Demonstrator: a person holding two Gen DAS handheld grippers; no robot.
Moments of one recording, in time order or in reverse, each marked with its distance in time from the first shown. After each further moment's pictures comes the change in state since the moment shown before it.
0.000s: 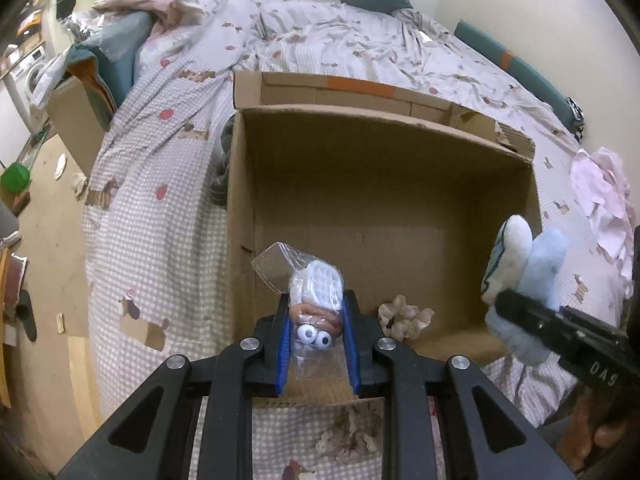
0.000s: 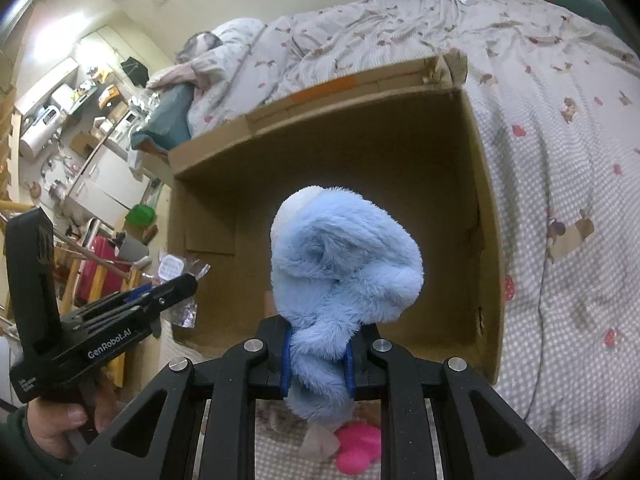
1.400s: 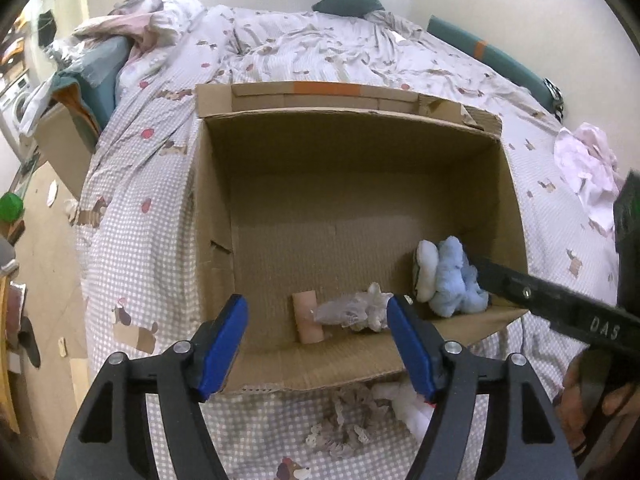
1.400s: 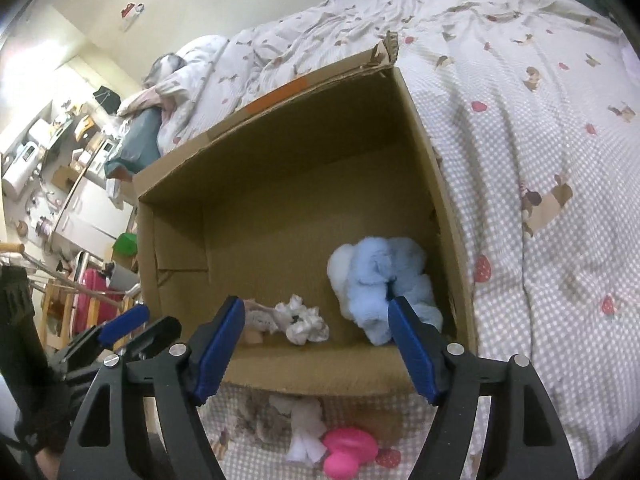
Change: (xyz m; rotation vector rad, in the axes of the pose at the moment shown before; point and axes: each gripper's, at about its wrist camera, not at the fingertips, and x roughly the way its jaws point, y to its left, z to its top) left arm -0.013 -0.020 -0.017 0.077 -0.044 -0.027; right arm 0.004 -0.025 -0.005 0.122 -0.035 -0.037
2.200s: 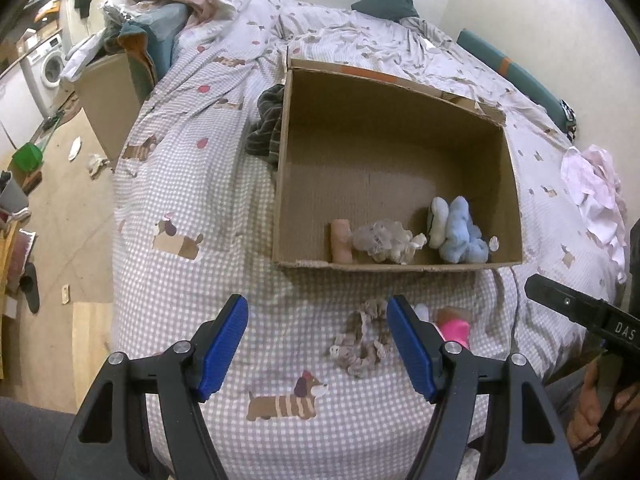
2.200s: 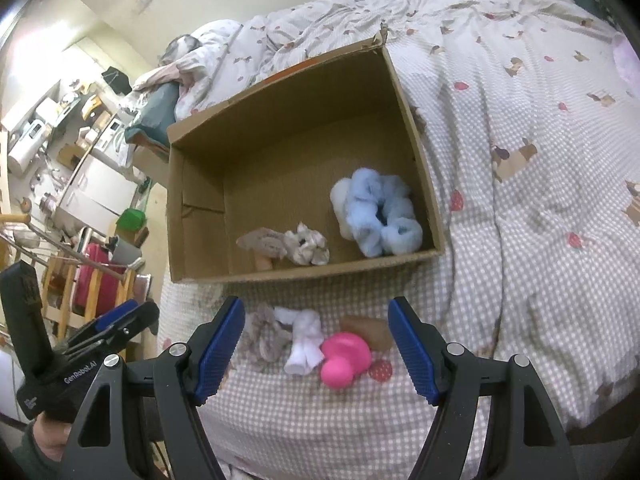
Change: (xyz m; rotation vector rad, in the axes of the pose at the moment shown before) left arm -0.057 0.027 -0.075 -0.116 0.016 0.030; right arm -0.052 0.004 -0.062 -0.046 0.039 -0.009
